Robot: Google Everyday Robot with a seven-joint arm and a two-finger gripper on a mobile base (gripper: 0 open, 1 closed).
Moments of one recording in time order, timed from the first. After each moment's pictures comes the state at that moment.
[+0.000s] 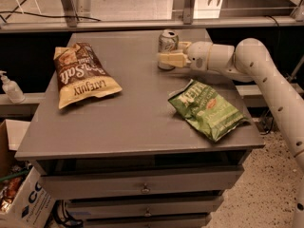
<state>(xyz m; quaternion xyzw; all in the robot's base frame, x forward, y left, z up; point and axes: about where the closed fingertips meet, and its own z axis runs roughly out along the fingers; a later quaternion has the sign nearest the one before) 0.756 -0.067 0.866 -0.38 0.63 0.36 0.57</state>
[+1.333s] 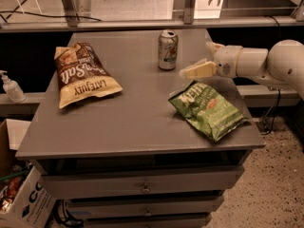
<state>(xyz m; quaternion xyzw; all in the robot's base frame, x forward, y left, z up) 0.708 -0.144 0.865 -0.37 0.69 0.27 0.56</state>
